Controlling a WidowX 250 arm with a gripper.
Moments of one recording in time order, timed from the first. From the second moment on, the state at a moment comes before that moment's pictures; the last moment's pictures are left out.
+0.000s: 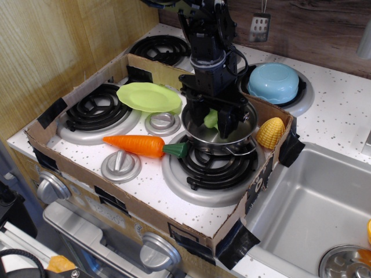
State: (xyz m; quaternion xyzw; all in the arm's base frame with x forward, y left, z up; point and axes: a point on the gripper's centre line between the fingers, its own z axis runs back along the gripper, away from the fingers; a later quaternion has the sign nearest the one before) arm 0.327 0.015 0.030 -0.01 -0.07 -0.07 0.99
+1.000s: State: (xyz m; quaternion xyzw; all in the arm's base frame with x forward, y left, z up) arm 0.285 0.051 0.089 0.03 -0.07 0.00 1.00
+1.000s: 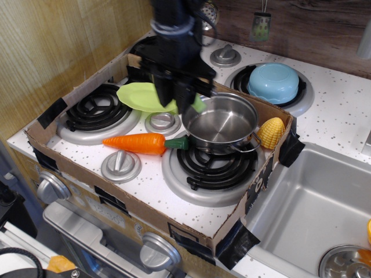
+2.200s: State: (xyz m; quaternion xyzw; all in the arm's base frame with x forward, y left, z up) arm 0.251 0.187 0.032 0.07 -0.12 0.05 0.99
